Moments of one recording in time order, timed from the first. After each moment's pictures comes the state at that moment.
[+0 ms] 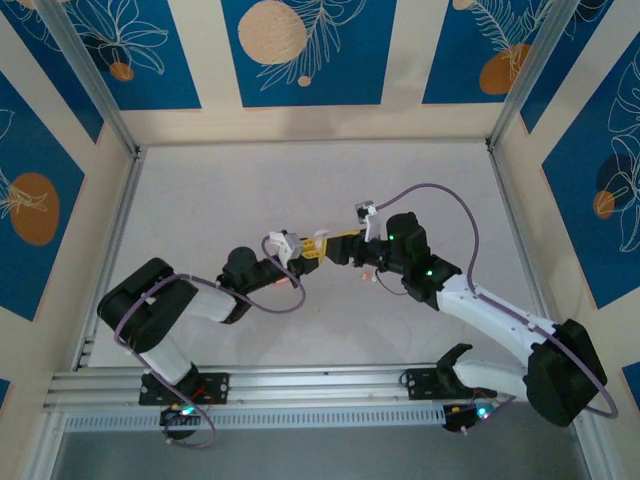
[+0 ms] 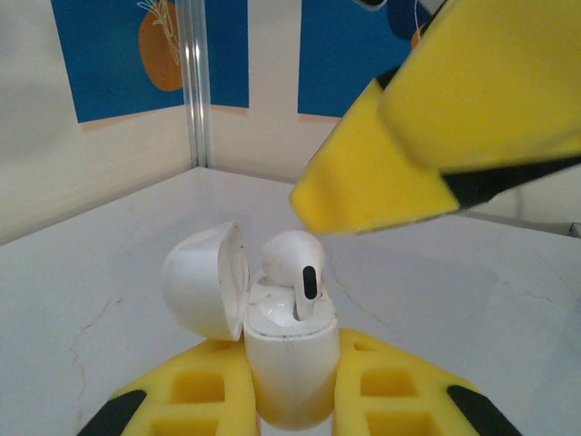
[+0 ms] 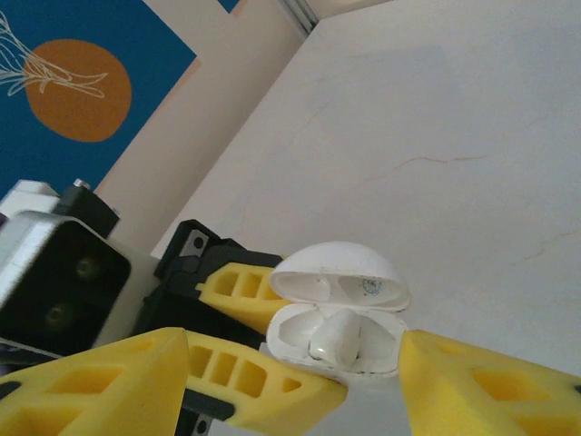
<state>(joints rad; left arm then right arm) -0.69 1.64 0.43 1.27 0.45 -0.04 0.62 1.10 0.67 0.09 -0.37 0.55</state>
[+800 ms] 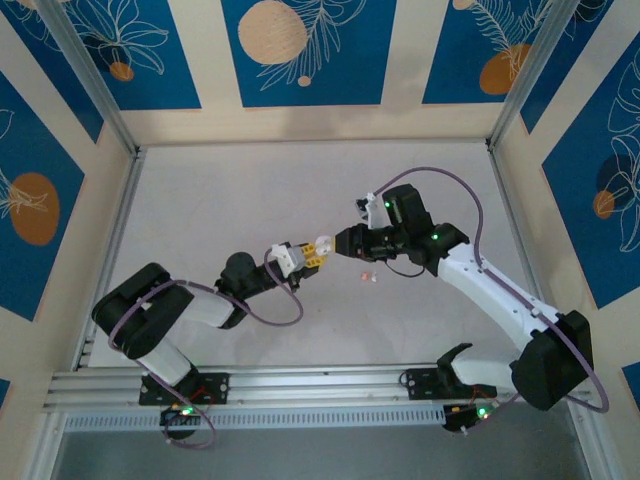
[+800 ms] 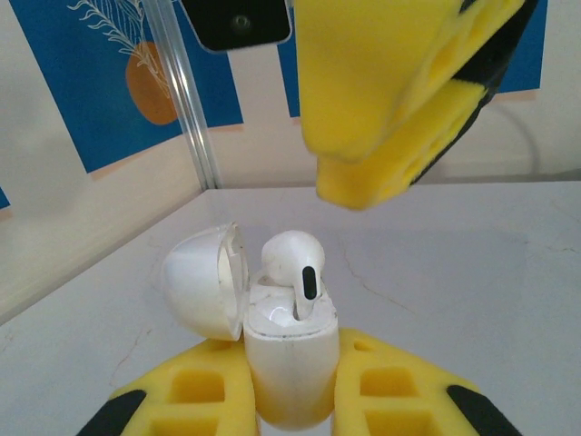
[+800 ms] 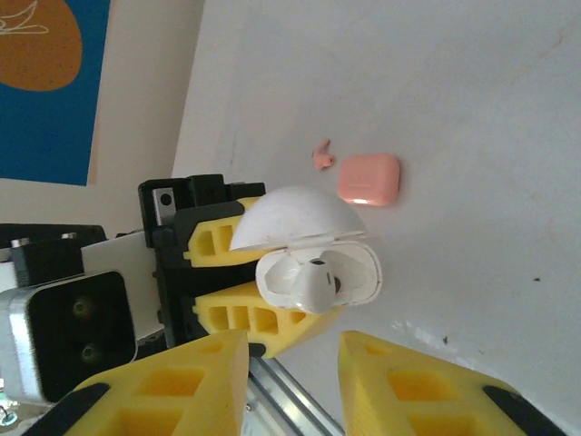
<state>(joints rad) -0.71 1.60 0.39 1.28 0.44 0.17 0.53 1.23 1.00 -0.52 -0.59 0.65</state>
